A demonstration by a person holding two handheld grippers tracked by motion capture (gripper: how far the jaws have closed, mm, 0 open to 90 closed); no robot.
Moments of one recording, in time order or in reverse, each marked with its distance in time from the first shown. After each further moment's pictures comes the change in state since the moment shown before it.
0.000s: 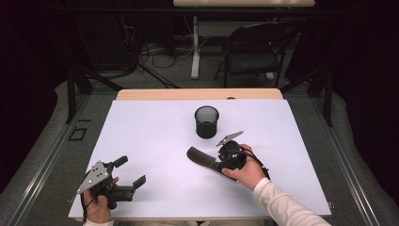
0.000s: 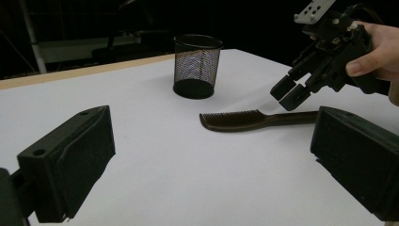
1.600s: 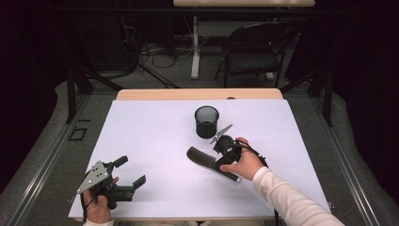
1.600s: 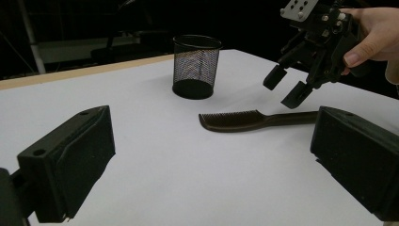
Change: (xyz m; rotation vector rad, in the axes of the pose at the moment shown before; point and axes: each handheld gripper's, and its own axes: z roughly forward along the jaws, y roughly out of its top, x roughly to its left) left arm 0.000 0.000 0.000 -0.001 -0.007 0.001; right arm -0.001 0.025 0.002 0.130 -0.005 -0.139
